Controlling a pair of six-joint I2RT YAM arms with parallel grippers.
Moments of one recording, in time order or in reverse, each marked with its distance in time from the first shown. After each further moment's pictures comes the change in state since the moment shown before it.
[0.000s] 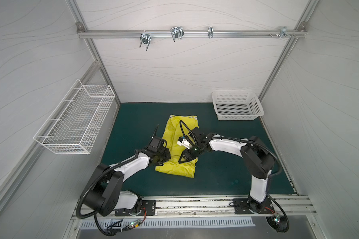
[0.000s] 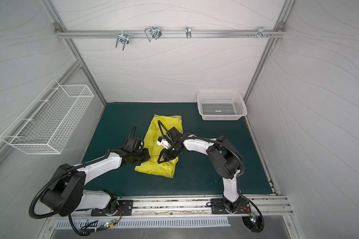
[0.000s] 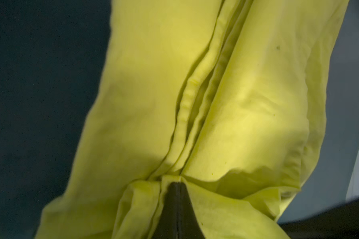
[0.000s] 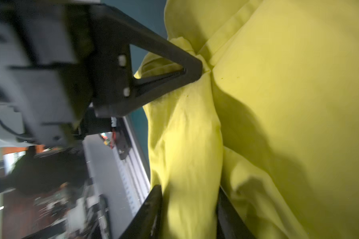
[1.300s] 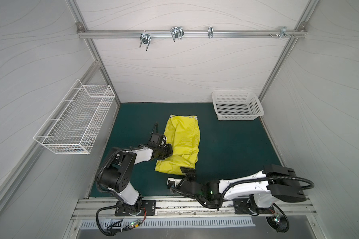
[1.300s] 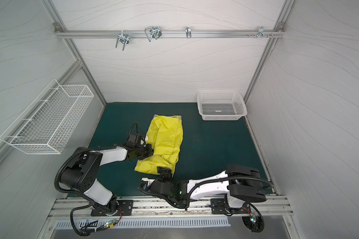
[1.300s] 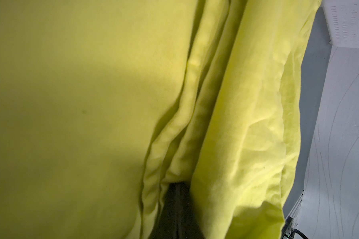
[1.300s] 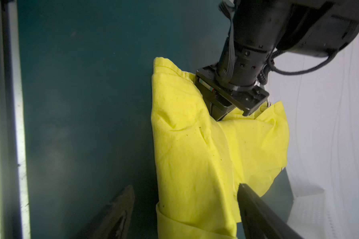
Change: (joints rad) left arm 0.082 0.233 0.049 0.238 0.238 0.068; right arm 0.684 -0.261 -0.411 0.499 1.249 -0.589
